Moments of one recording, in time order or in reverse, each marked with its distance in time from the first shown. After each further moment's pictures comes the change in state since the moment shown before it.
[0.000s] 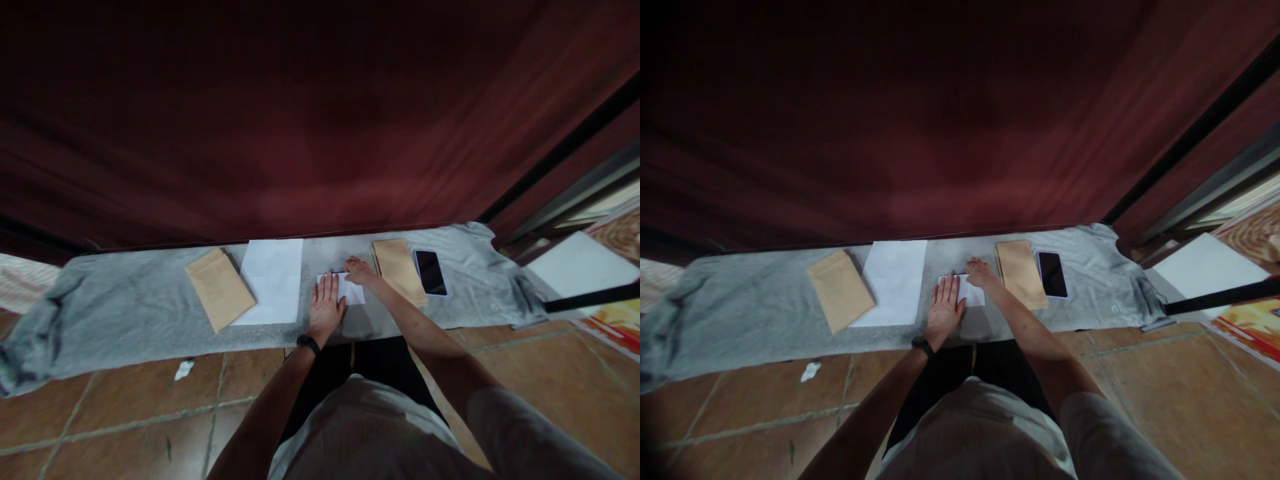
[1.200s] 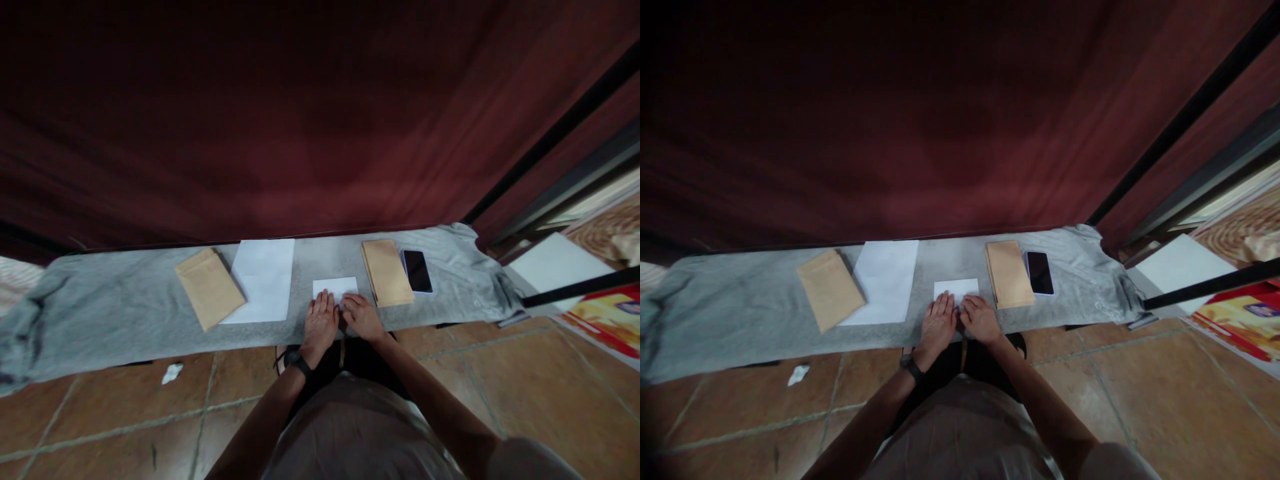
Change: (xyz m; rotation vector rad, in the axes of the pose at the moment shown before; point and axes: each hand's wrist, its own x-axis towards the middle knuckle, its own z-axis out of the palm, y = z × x) left_hand -0.036 0.030 -0.009 -0.009 -0.089 -0.037; right_hand -0.124 0.007 0.088 0.153 0.410 -0.214
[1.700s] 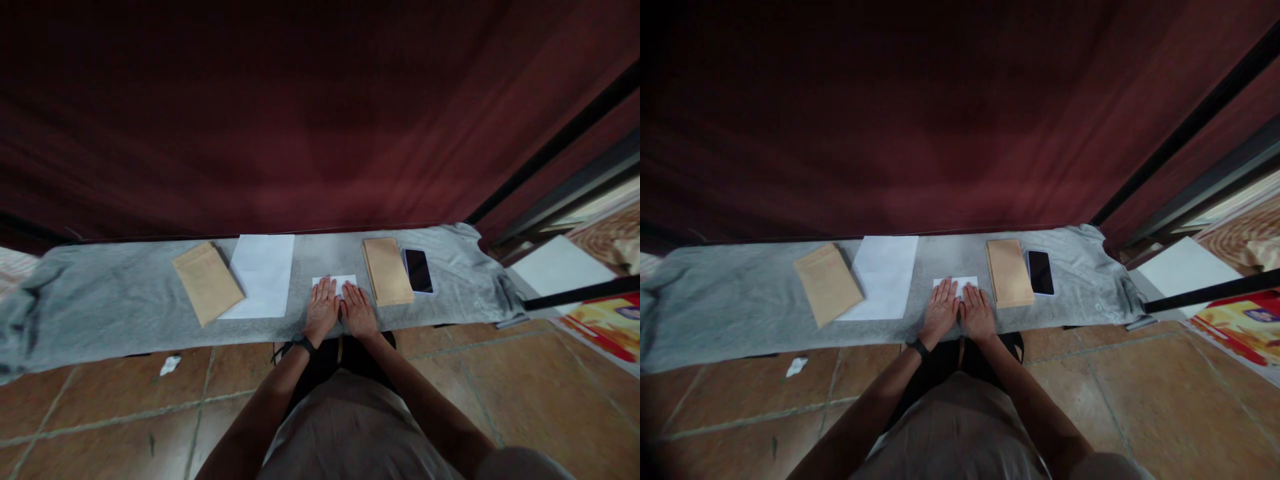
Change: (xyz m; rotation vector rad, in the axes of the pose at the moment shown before) left_hand 0.031 -0.003 0.014 -0.023 0.007 0.054; right_hand -0.002 -0.005 0.028 -0.220 0.071 0.115
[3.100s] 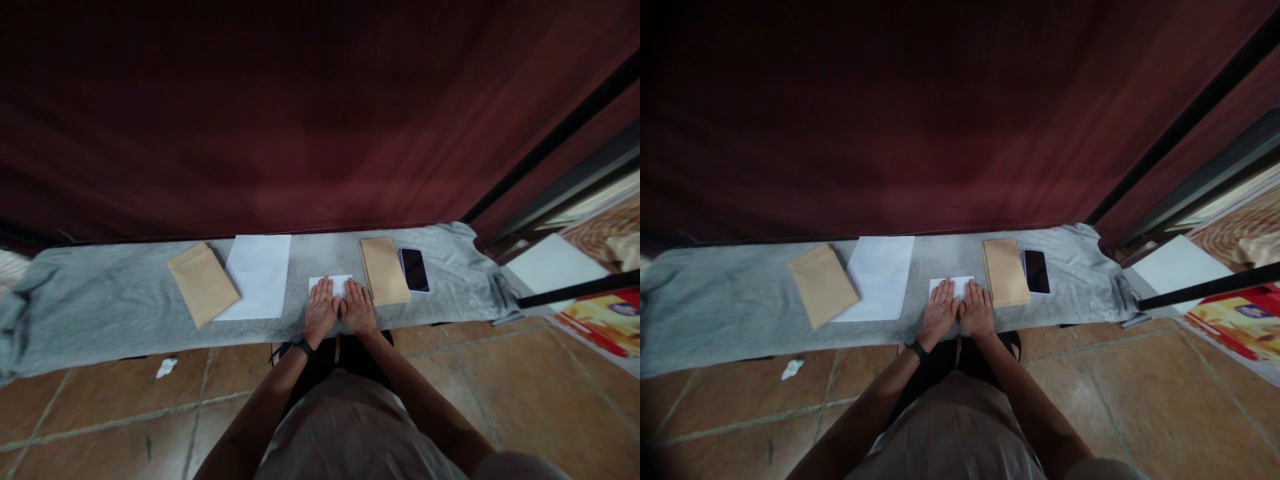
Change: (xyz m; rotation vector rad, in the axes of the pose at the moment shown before) left_hand -0.001 0.008 0.004 -0.029 -0.010 -0.014; right_hand -0.001 0.007 0.004 -0.036 0.041 0.093
